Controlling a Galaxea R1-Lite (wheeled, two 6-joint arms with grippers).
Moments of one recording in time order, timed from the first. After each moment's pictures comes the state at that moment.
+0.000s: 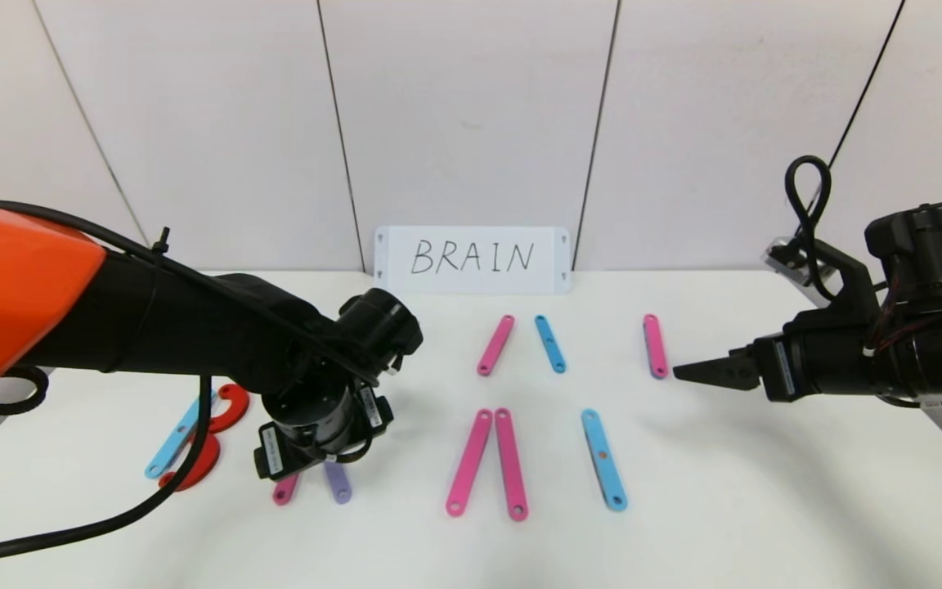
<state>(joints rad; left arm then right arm) -0.60 1.95 -1.26 0.54 0.38 -1.05 0.12 1.62 -0.92 0.03 0.42 -0.07</state>
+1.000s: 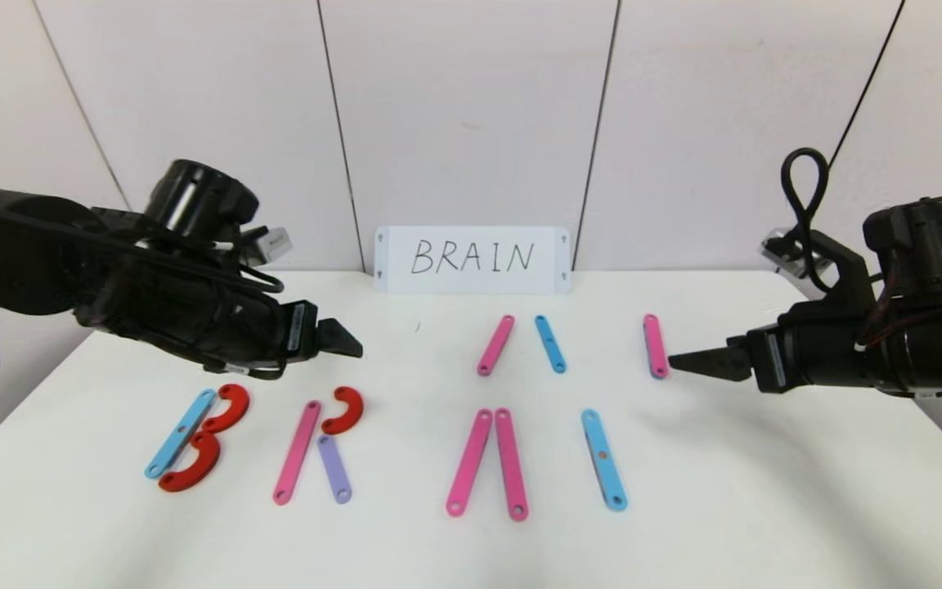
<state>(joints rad) -0.28 1.71 -1.26 0.38 -0.22 -0.25 0.14 1.62 -0.91 -0.05 0.37 -0.06</state>
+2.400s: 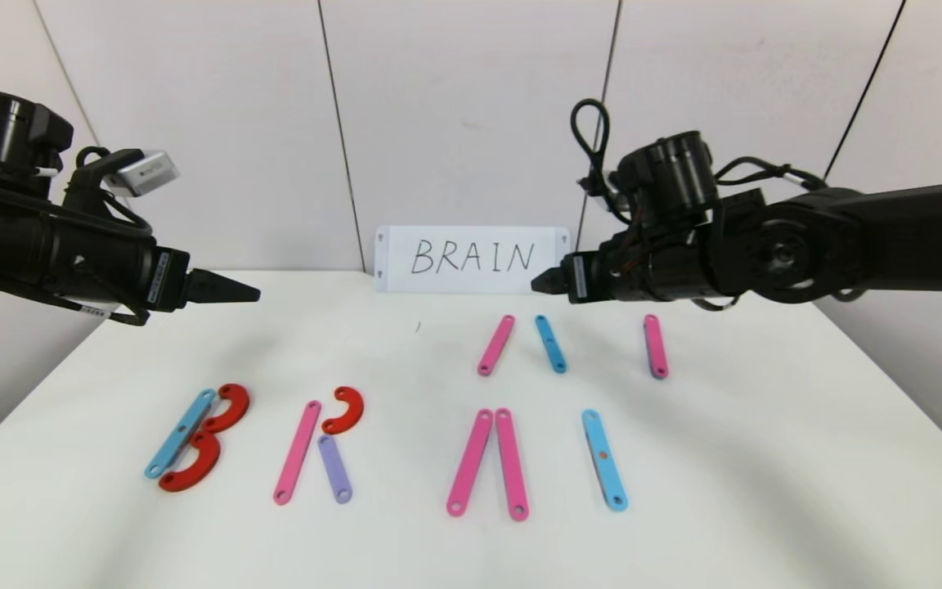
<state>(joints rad) 0.06 1.64 -1.35 0.39 -0.43 0.23 0.50 2.02 -1.54 0.11 -0.09 0.20</state>
